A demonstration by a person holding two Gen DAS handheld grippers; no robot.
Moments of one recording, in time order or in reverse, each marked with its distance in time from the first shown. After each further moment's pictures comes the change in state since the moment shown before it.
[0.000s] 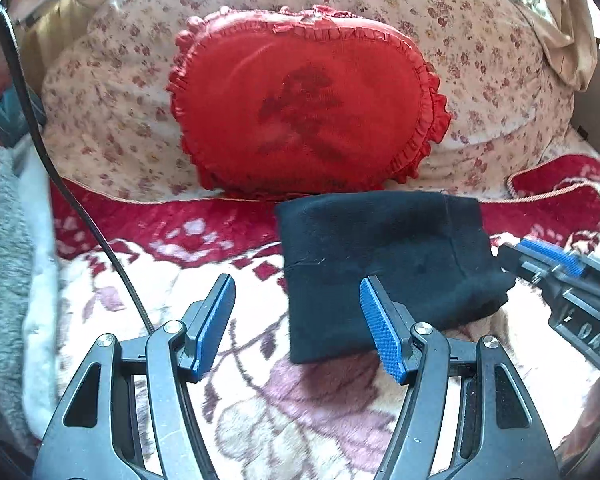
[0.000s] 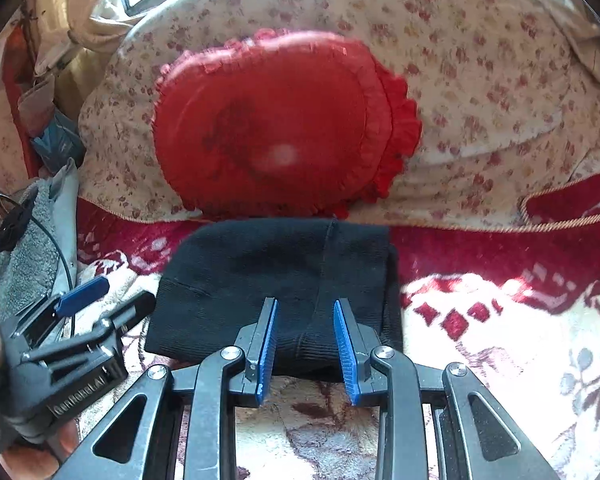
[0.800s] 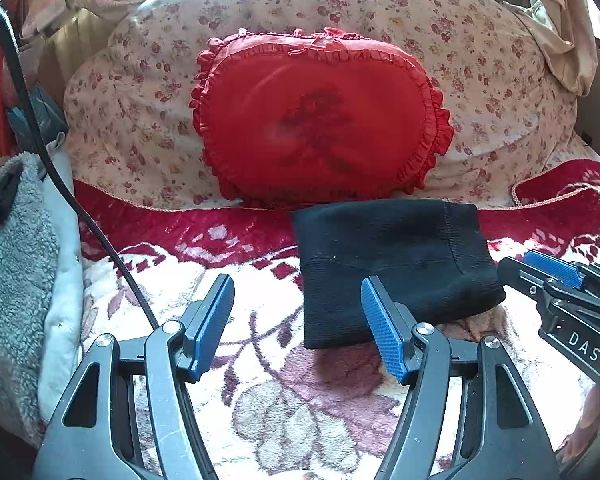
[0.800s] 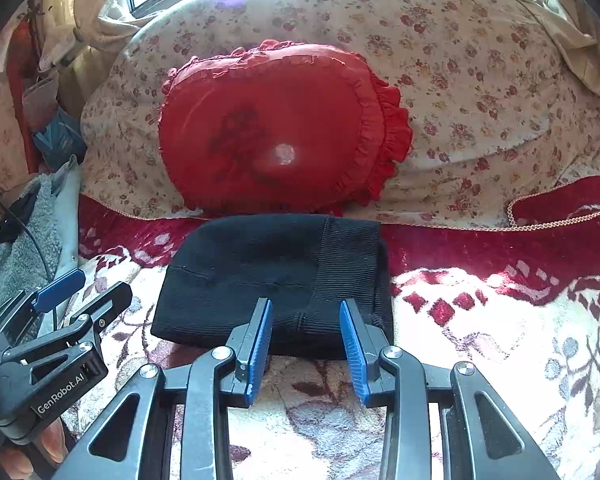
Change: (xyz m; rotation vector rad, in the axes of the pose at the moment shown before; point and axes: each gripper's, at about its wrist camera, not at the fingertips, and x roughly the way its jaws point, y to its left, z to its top) left arm -0.024 0.004 -0.009 -0.014 -0.048 0.040; right arm -0.018 0.003 -0.014 -0.008 -0.012 -0.023
